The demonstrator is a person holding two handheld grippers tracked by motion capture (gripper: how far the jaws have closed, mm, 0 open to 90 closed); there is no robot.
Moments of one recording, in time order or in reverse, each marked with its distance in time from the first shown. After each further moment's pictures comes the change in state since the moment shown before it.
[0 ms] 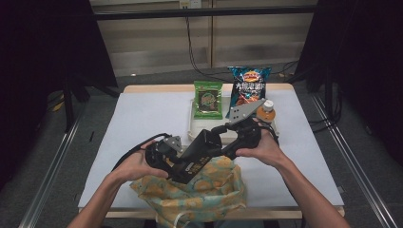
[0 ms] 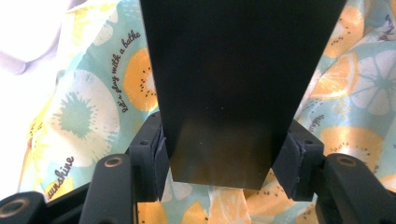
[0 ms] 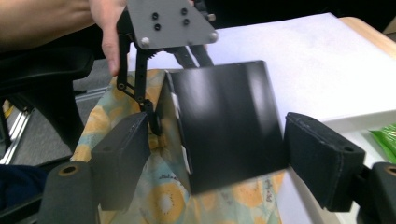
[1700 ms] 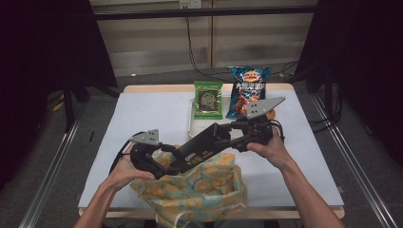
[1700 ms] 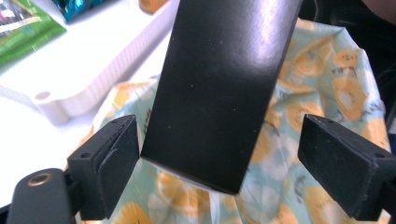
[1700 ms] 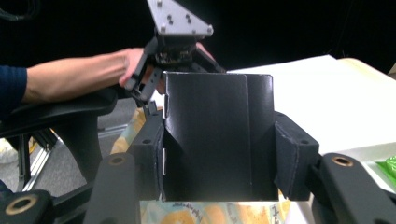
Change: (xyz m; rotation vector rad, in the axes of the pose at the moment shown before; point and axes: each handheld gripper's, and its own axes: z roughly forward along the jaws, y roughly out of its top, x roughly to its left) left arm 0.005 -0.043 -0.018 -0.501 0.010 -0.083; right arm -0.005 -0.008 -0.027 -0.198 0.058 0.026
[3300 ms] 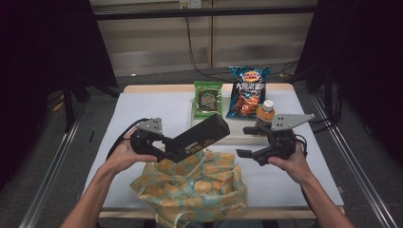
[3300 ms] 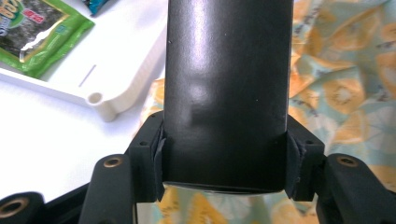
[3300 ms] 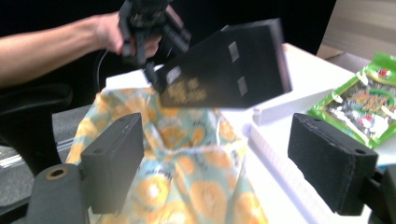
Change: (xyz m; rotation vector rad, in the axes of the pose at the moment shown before) left arm 0.028 0.031 -0.007 0.183 0.052 0.096; right arm 0.020 -0.043 -0.046 -0.020 -0.226 0.055
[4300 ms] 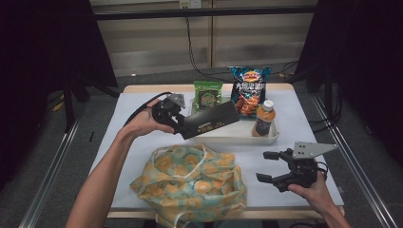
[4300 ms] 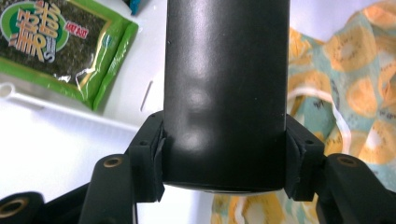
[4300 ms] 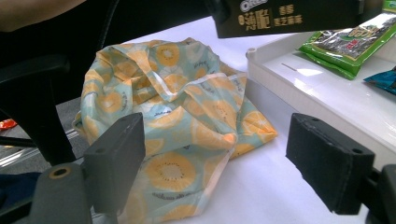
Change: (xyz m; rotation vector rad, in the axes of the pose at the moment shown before) left arm 0.072 0.066 0.038 0.209 -0.022 0.058; right arm 0.026 -0.063 -0.044 0.048 -0.073 0.087
